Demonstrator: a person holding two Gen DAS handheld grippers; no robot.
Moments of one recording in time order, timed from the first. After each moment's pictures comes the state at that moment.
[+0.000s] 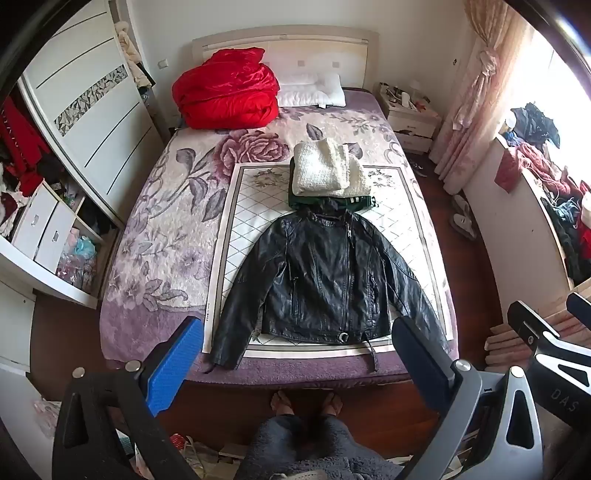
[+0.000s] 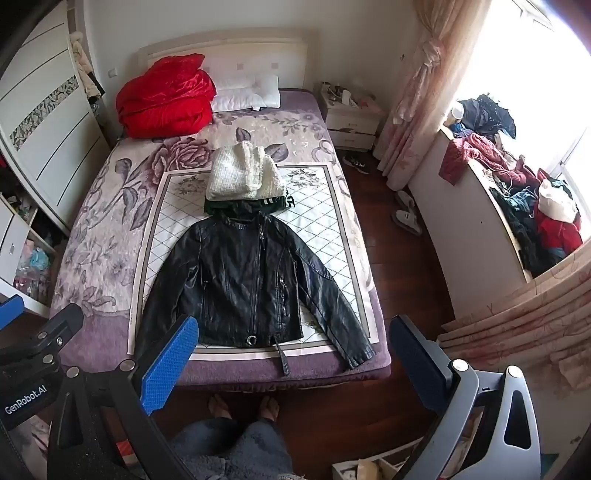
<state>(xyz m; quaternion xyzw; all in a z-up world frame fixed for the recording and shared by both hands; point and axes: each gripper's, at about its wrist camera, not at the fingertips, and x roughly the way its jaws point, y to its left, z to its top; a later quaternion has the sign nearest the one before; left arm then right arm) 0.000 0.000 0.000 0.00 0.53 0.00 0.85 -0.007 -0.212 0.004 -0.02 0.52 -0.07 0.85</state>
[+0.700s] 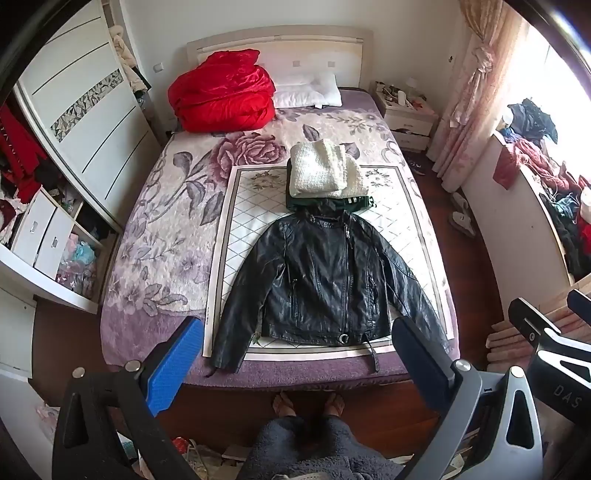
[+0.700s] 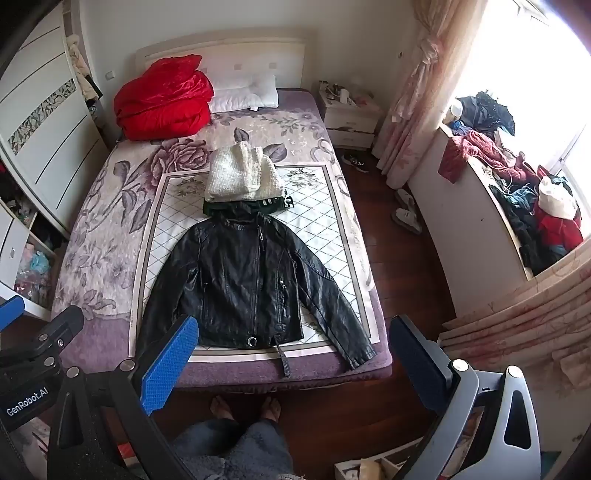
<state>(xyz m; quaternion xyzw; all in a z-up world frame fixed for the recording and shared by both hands) 0.000 0.001 0.000 0.00 0.52 0.00 0.85 -0.003 -0.215 0.003 -0.02 0.52 -0.07 0.85</state>
